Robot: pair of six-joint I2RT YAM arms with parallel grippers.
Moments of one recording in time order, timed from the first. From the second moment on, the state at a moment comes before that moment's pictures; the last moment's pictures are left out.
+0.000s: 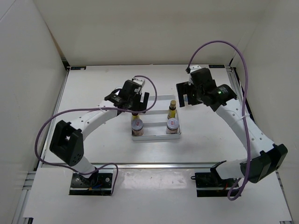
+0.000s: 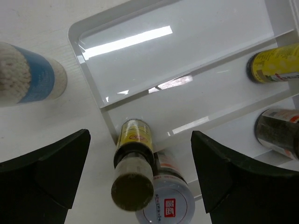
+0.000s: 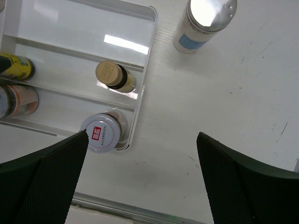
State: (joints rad) left arm -0.60 1.59 1.21 -0.43 -0.12 -0.22; right arm 0.55 1.34 1.46 -0.93 0.16 0.15
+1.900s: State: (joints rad) left arm -0.47 0.47 0.47 0.09 -0.73 0.18; right arm 0.24 2.05 1.91 -0.92 0.01 0.18
